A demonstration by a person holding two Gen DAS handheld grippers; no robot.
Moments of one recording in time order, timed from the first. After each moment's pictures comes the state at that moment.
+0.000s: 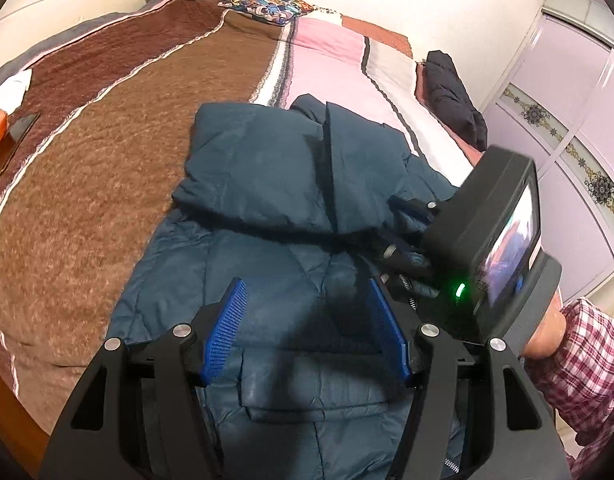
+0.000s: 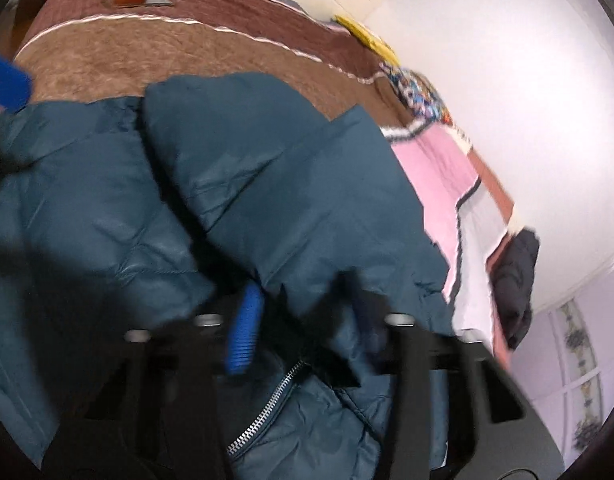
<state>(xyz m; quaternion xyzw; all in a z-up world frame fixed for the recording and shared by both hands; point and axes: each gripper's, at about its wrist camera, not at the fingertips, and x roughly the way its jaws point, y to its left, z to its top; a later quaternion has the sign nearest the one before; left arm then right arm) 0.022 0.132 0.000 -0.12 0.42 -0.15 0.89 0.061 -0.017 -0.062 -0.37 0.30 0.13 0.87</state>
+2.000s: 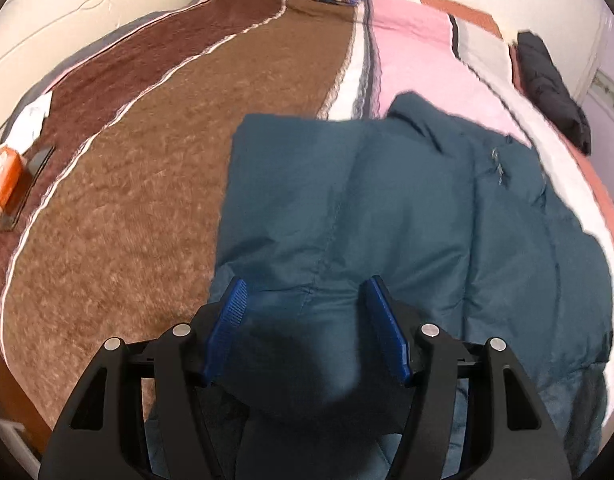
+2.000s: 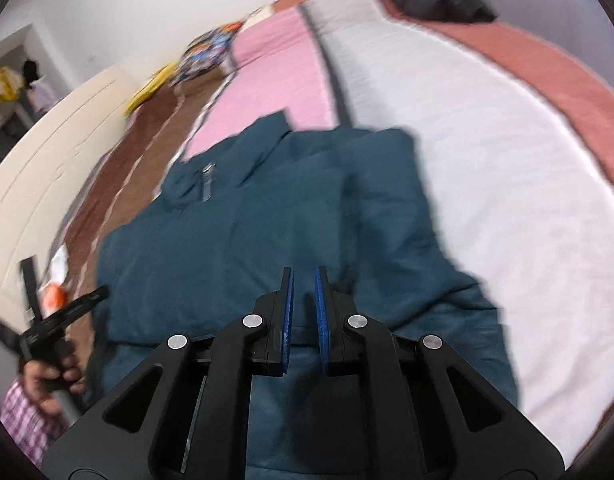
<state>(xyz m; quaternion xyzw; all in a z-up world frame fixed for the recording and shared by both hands) 0.174 0.106 -0.044 -0.04 0.46 0.01 0.89 0.078 -0.287 -0.039 0.22 0.41 0.06 0.88</state>
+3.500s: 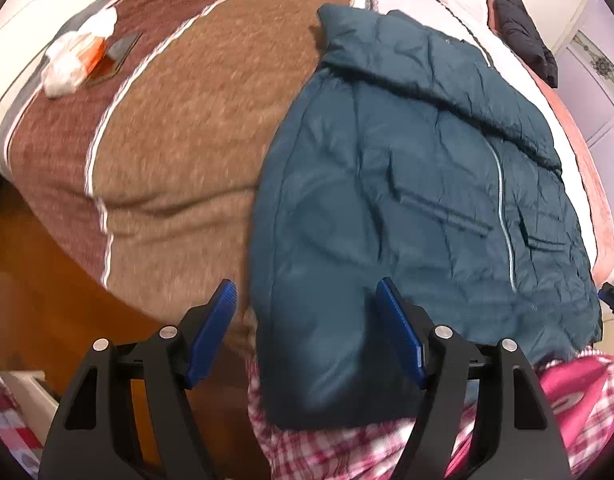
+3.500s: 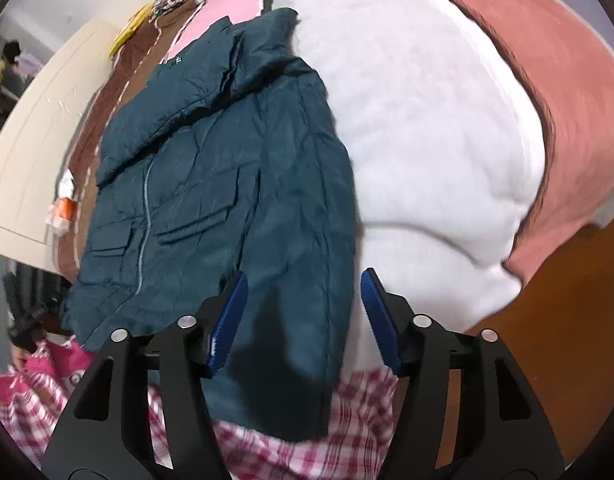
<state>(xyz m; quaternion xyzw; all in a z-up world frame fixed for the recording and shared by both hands) -0.095 0.196 -0.022 -0.06 0.56 -0.03 0.83 -0.175 -0.379 -0.048 0.25 0.53 0.04 0.81</state>
